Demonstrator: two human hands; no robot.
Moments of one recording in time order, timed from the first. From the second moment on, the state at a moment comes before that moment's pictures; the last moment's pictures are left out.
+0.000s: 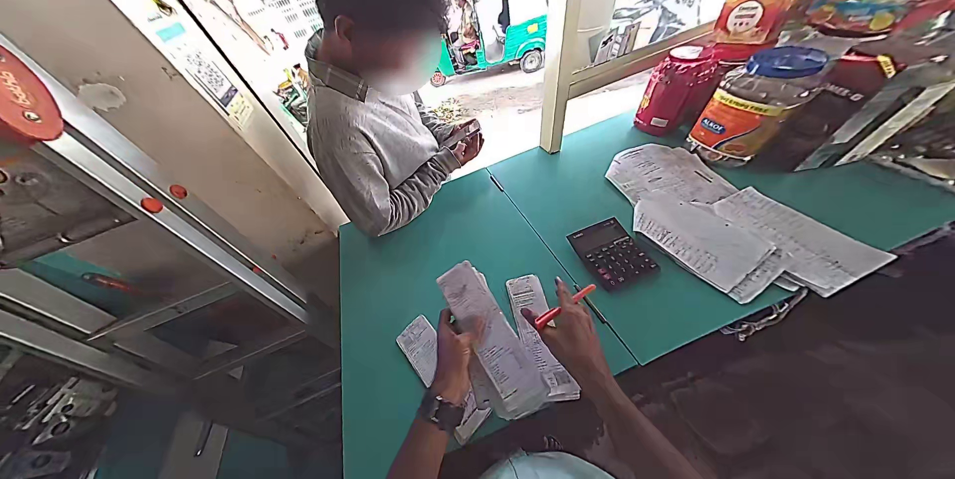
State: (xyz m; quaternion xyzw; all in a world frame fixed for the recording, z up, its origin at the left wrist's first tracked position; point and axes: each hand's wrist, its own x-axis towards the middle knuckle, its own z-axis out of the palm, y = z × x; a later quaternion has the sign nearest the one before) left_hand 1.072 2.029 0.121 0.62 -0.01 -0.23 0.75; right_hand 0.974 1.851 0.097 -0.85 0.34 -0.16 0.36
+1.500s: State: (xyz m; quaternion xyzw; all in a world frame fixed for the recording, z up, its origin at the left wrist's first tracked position) left_hand 1.015 2.041 0.137 0.57 0.10 -0.28 0.76; right_hand 0.949 1.926 0.125 -0.77 0.08 -0.05 0.63
